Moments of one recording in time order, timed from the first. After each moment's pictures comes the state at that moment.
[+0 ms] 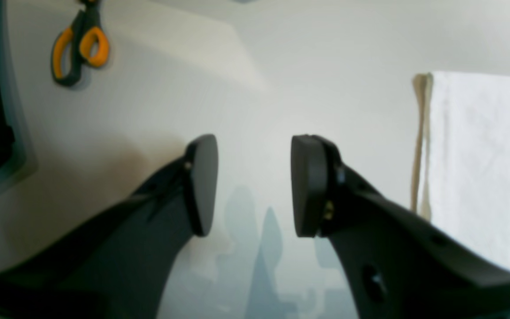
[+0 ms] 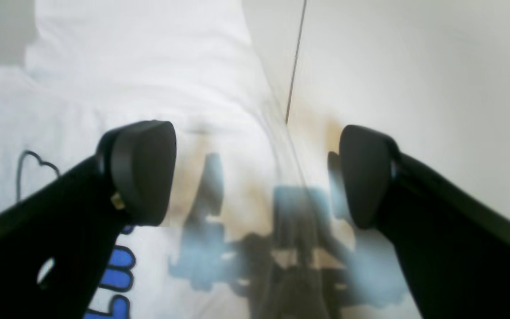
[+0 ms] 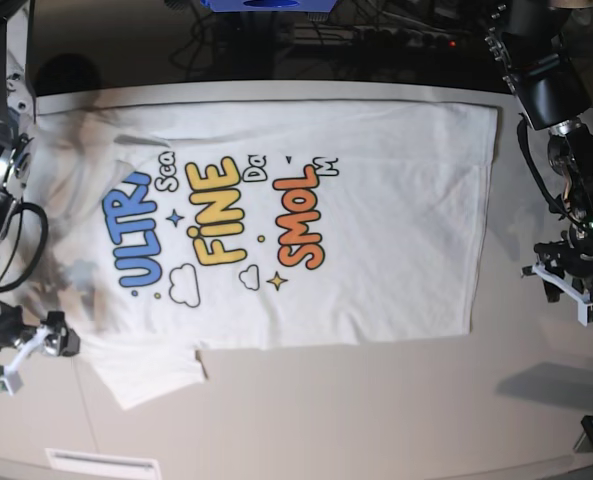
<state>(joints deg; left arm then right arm) -10.4 -26.1 -25.5 78.6 -6.8 -16.7 41.4 40.5 23.8 18.3 34.1 12.7 41.0 -41.9</state>
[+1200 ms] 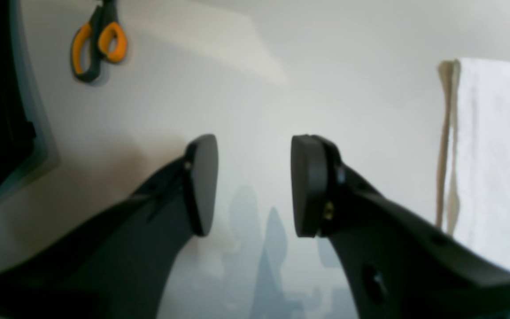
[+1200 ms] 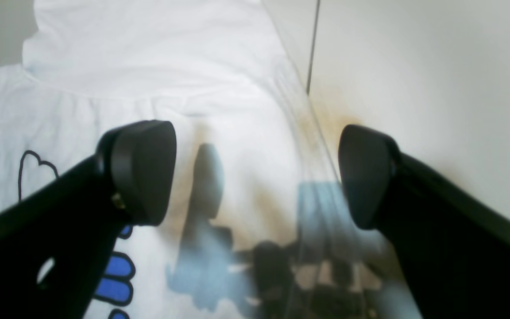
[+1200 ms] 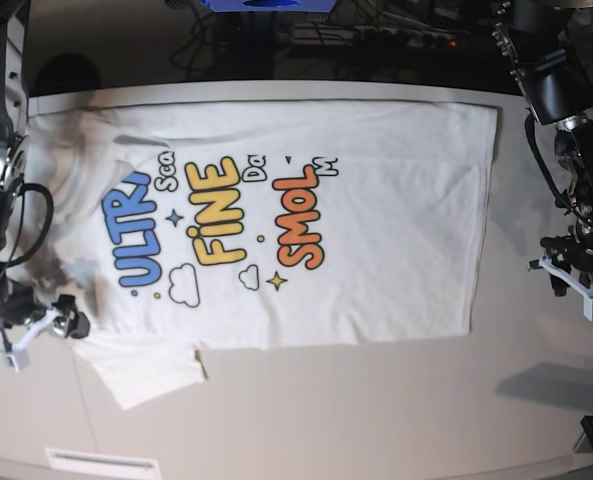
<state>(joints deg) -9.0 -27.9 -25.4 78.9 -7.0 -16.8 41.2 40.2 25.1 13.0 22.4 15.6 40.7 -30.9</state>
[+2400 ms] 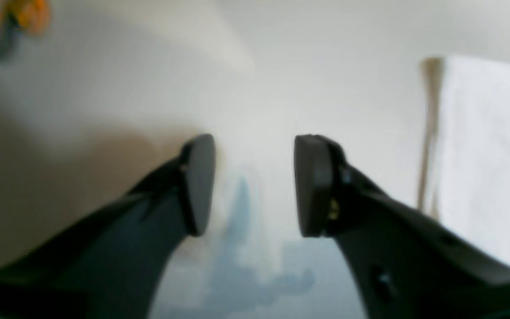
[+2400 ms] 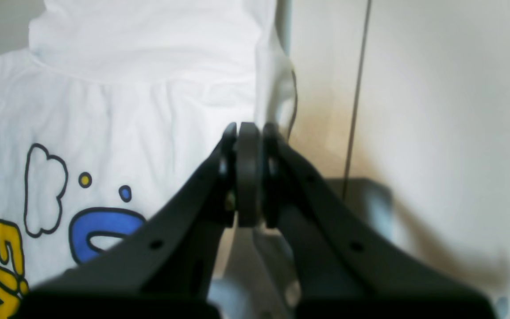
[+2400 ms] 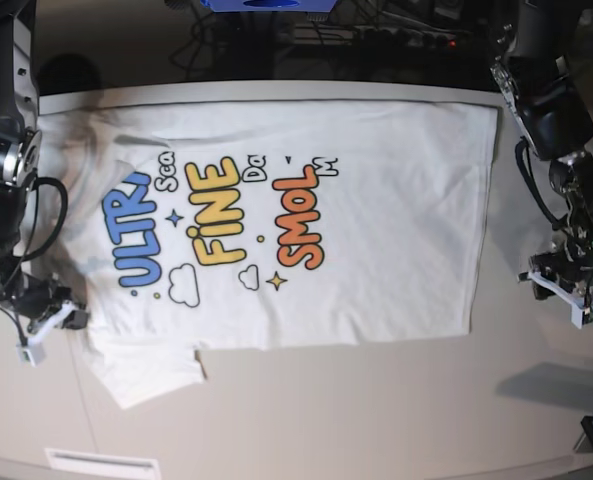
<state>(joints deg) -19.4 -26.4 -26.2 61.4 -7.1 -21.9 41.6 38.9 22.6 13.0 22.4 15.4 40.6 -30.6</state>
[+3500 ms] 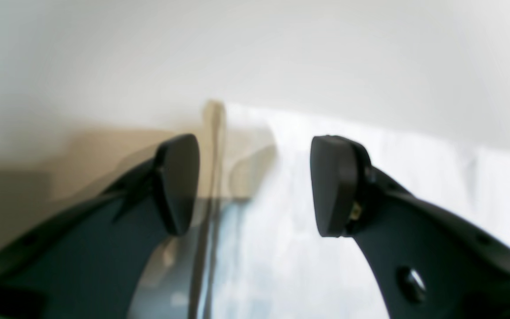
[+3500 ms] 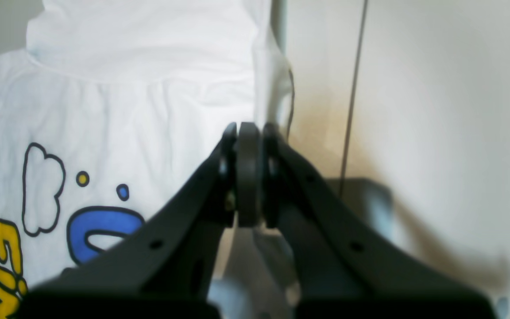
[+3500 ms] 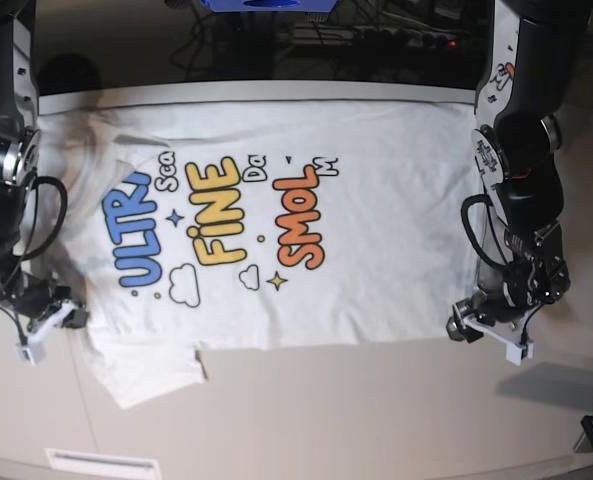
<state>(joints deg) -37.4 -20.0 -23.2 29.2 -12.4 -24.5 34.1 38.6 22.7 13.0 22.5 15.4 40.6 -30.6</state>
